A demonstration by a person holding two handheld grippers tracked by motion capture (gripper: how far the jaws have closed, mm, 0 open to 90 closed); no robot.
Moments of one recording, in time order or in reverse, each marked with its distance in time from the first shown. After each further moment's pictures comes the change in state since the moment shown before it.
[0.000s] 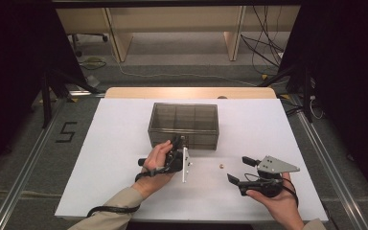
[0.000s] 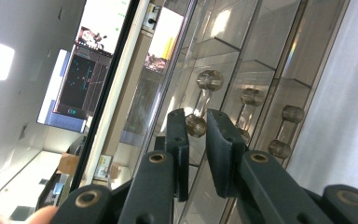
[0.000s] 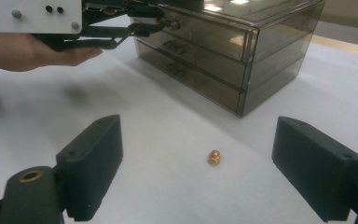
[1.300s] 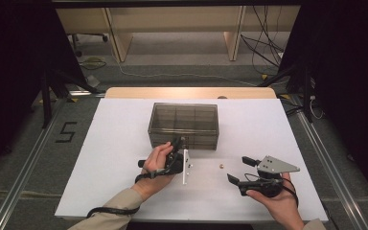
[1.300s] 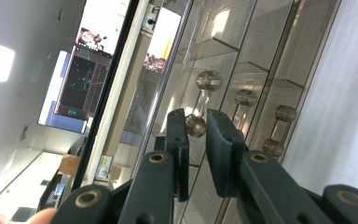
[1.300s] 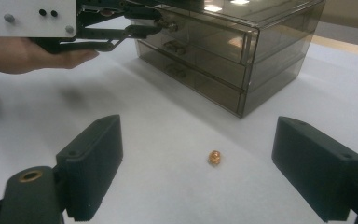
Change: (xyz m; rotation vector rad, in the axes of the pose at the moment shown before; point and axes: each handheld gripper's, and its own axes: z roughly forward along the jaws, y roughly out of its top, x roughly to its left) left arm -0.002 0.002 -0.005 0.001 0.001 0.015; right arm 0.000 0.000 0.000 -0.001 0.002 -0.001
